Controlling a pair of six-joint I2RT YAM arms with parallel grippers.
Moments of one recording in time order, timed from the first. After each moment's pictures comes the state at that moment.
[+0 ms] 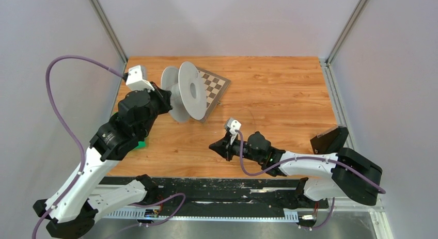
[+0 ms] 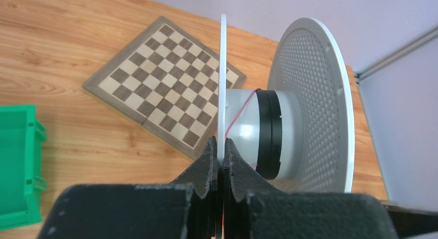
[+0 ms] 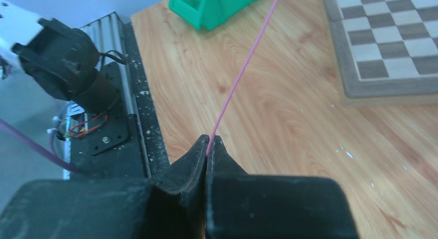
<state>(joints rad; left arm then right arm) -0.72 0.87 1.29 -0.67 -0.56 -0.59 1.06 1.29 0.45 0.73 -0.12 0.23</state>
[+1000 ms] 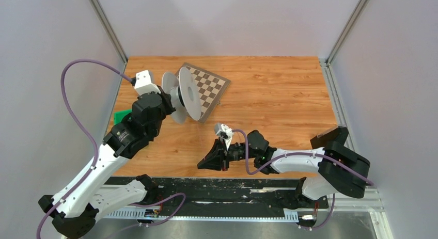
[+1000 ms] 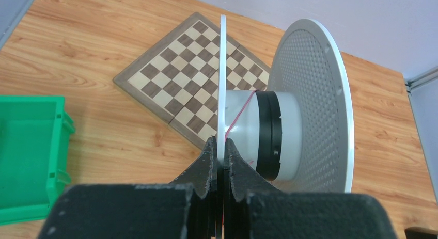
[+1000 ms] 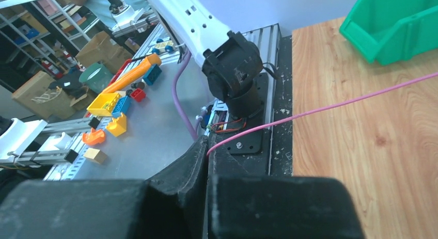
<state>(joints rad) -0.70 0.88 1.13 -0.56 -0.68 -0.55 1.09 1.40 0.54 0.99 -0.66 0.48</state>
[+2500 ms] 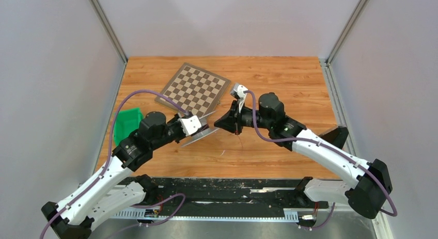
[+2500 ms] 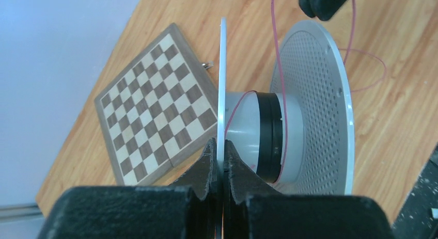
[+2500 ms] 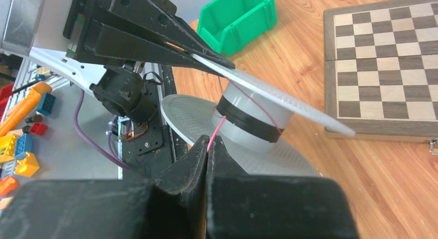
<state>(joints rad) -0.70 0.73 0.78 -0.40 0.09 0.54 0.79 1.20 0.93 0.10 -0.55 0.24</state>
